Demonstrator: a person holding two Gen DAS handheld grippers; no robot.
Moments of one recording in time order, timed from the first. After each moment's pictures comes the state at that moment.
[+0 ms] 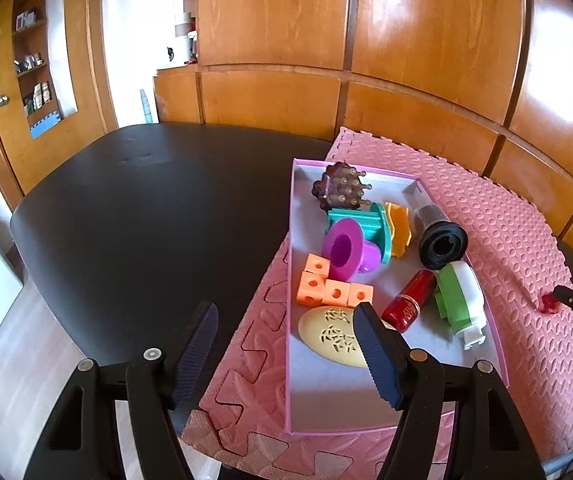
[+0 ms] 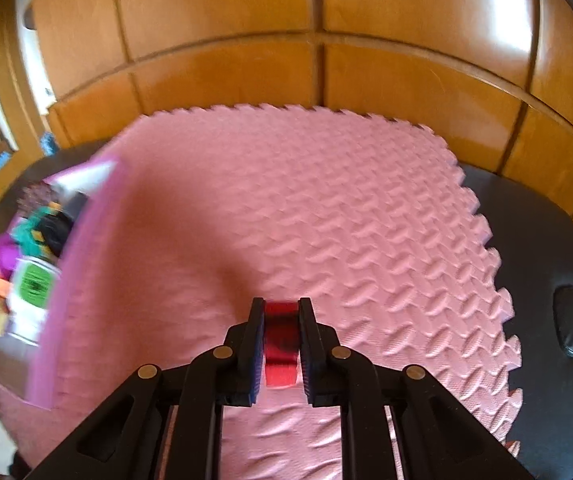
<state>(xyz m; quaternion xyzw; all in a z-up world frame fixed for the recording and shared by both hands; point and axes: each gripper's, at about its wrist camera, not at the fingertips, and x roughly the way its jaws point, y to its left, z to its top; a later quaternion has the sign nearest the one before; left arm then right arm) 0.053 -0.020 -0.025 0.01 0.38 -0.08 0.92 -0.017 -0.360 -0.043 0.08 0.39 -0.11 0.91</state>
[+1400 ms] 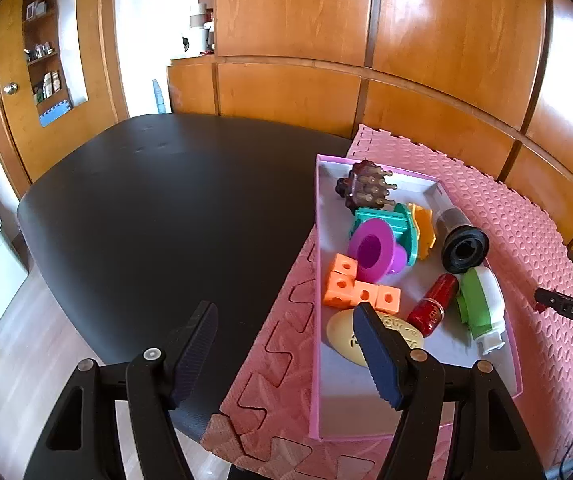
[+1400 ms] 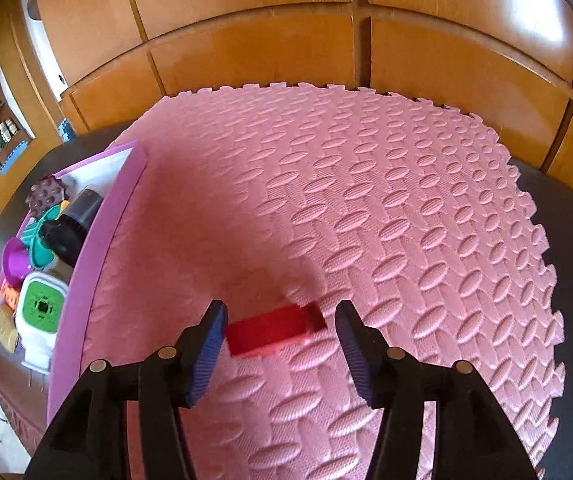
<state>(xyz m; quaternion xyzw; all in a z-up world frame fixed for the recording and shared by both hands) 0.060 -0.006 -0.028 0.00 0.39 -0.06 0.92 0.038 -0.362 -0.080 0.09 0.45 -0.07 0.89</state>
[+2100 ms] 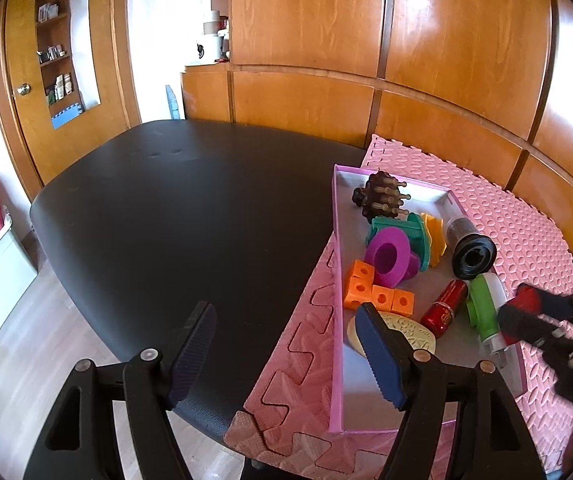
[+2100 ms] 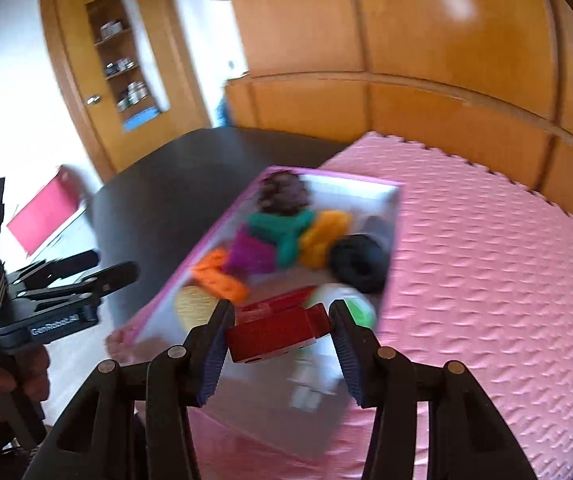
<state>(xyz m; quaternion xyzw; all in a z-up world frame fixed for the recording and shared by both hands) 0.052 0.011 -0.022 -0.01 0.38 -0.04 0.92 0.025 -0.170 -0.033 0.01 0.38 0.16 0.91</state>
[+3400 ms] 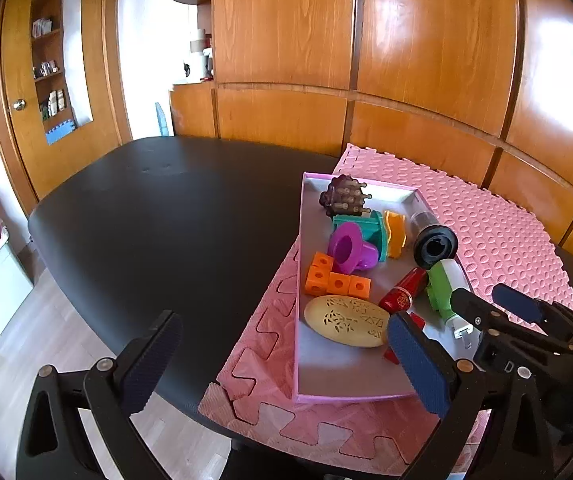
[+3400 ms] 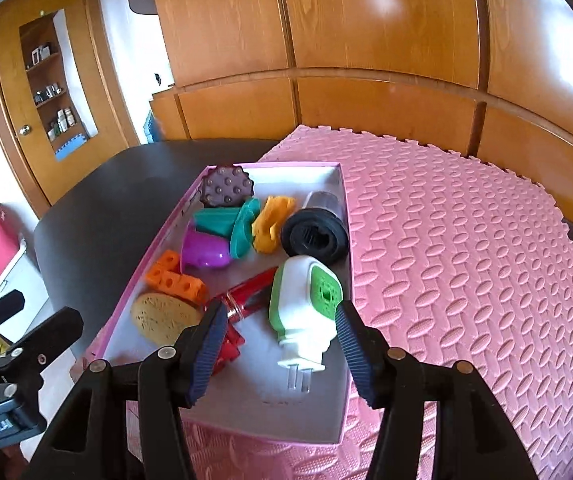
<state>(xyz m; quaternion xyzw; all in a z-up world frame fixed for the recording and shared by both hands) 0.010 -0.013 -0.008 0.01 0.35 -0.06 0.93 0.004 -0.166 -0.044 0.04 0.36 -0.01 0.93</state>
